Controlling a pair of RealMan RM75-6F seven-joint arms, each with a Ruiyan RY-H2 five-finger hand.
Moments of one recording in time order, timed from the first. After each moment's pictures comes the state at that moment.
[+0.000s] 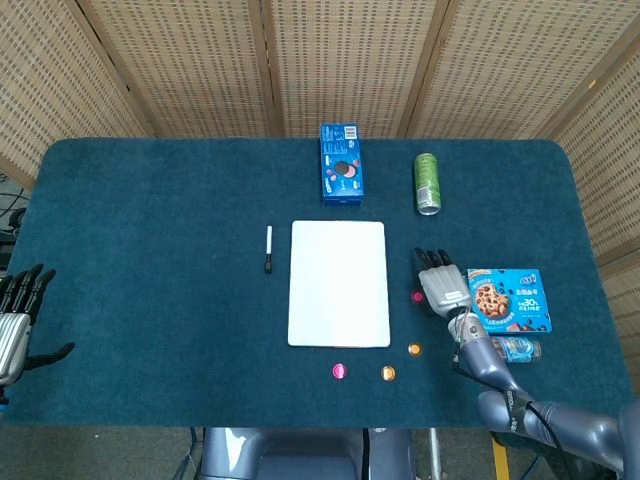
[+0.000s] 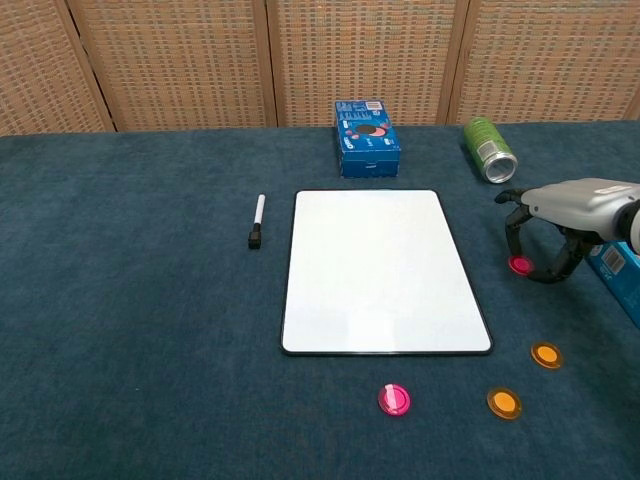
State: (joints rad) left arm -0.11 -1.10 -0.04 -1.63 1.45 1.44 0.07; right arm 0.73 -1.49 0.12 -1.40 -0.85 0.88 -0.54
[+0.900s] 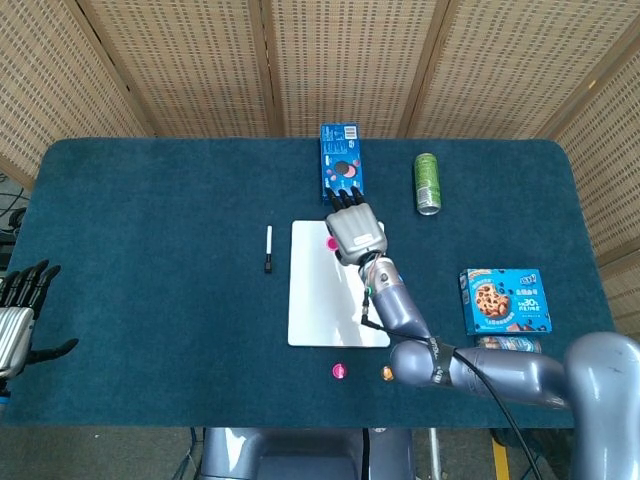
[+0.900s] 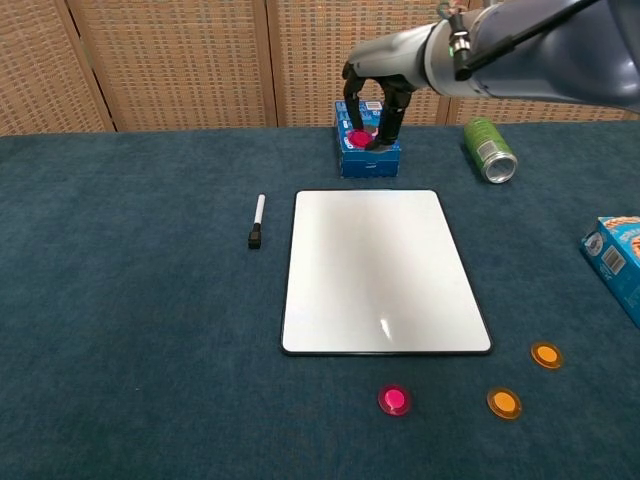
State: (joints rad) left arm -0.14 -1.10 -0.05 -1.60 1.45 1.39 0.00; right arm 1.23 -1.49 0.34 -1.60 -0.32 1.00 -0.97
